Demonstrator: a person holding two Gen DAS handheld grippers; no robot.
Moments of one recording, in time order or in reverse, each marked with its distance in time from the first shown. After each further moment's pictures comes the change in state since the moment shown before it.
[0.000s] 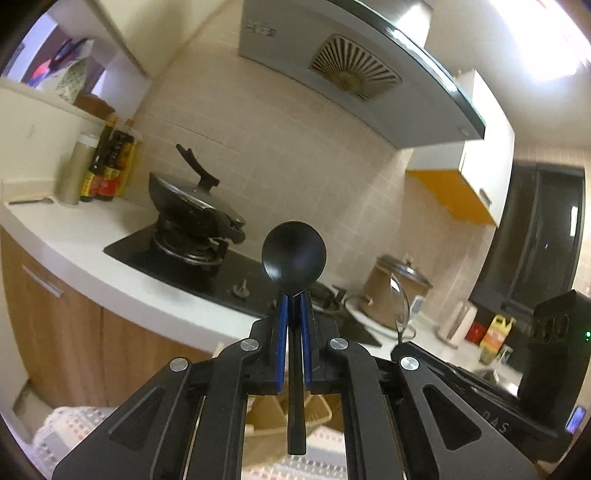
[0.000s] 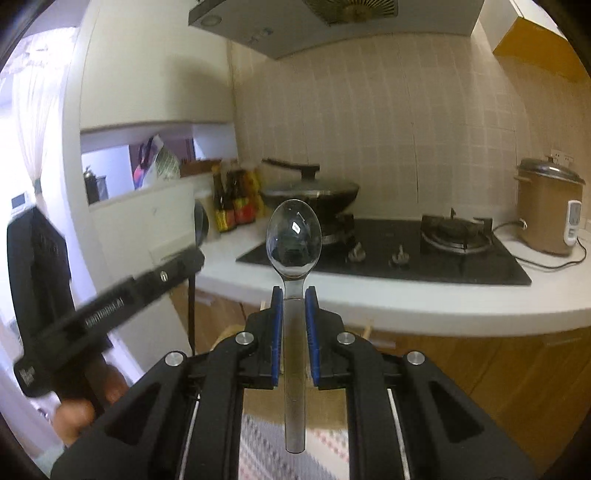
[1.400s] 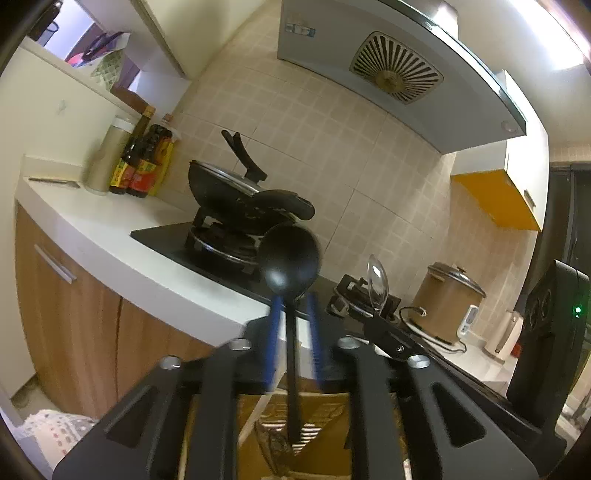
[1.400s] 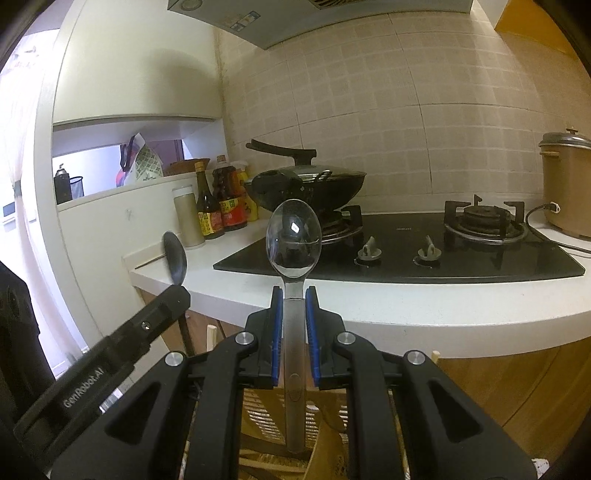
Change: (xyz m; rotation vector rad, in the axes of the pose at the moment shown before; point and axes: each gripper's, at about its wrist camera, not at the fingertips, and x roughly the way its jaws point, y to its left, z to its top) left arm 0.058 0.060 -0.049 0.004 -0.081 0.162; right arm 0.120 -0.023 -0.040 0.009 0.001 0.024
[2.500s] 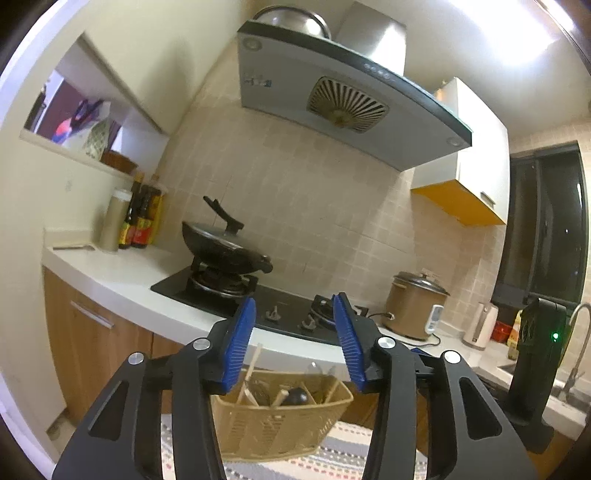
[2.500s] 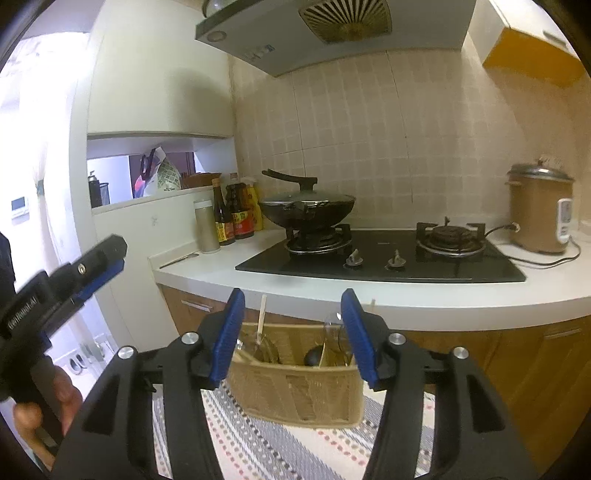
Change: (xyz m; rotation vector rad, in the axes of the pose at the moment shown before) left arm -0.162 -0.047 0.043 0.129 -0.070 -0.049; right arm -0.168 0.039 -0.005 -0.049 -0.045 -0.051
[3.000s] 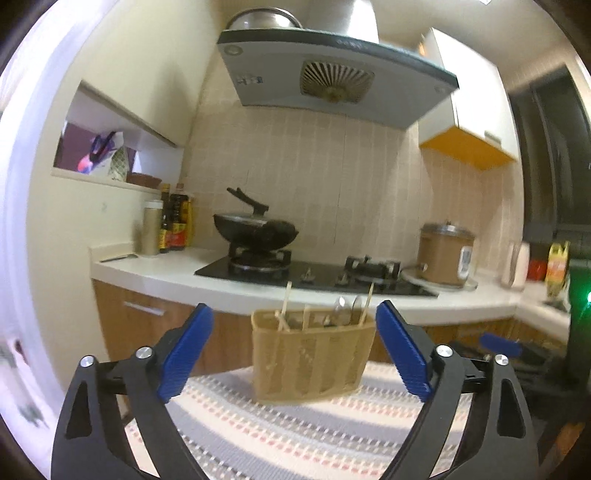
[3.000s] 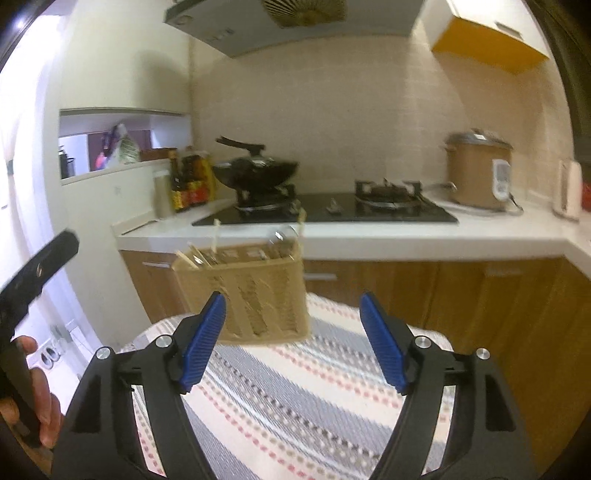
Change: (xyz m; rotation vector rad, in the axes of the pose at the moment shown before) left arm -0.059 -0.037 -0.068 0.220 0.059 0.184; right arm -0.061 -0.023 -0.083 0.074 0.090 -0.225
